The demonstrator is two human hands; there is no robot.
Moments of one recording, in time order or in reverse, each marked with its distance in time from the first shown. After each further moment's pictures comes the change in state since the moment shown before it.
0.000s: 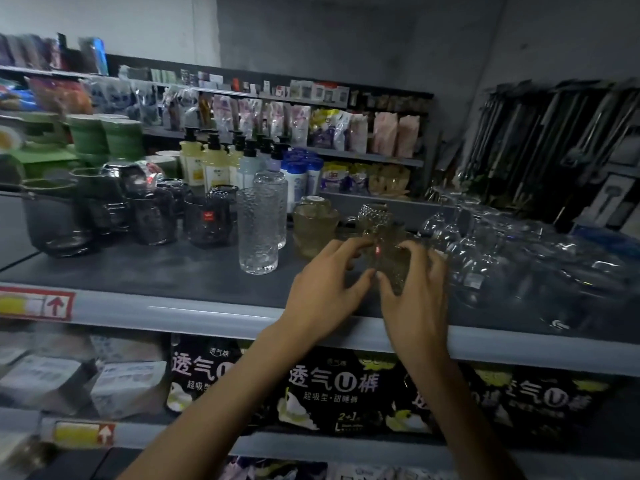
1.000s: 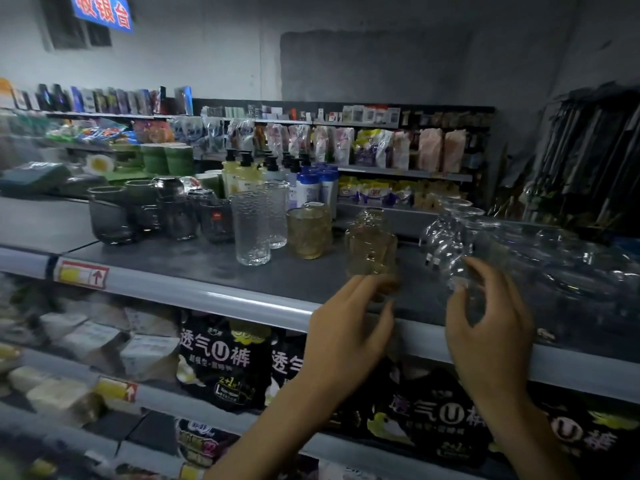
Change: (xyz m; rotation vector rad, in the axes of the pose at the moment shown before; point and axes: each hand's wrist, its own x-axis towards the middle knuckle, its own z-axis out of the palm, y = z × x) left_hand -0.056 0.095 0.077 0.041 0.237 0.037; right_hand 0.002 0.103 -0.094 0.290 0.175 -0.174
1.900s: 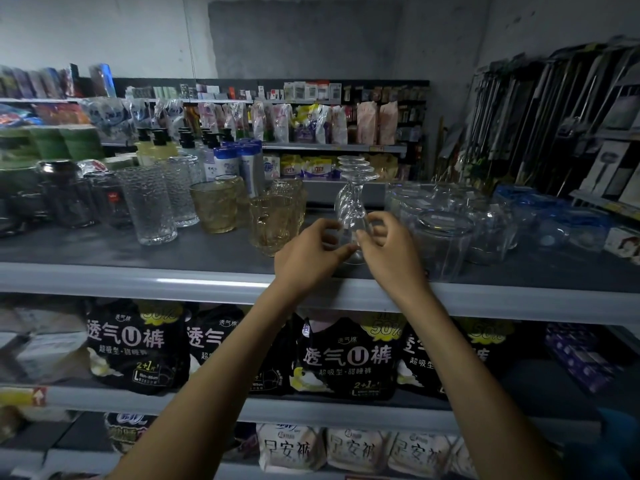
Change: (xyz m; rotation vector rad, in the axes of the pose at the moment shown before) left_hand 0.066 0.012 0.097 0.092 -0.294 -0.322; right_hand 0.049 0.068 -0.005 0.171 -0.346 0.310
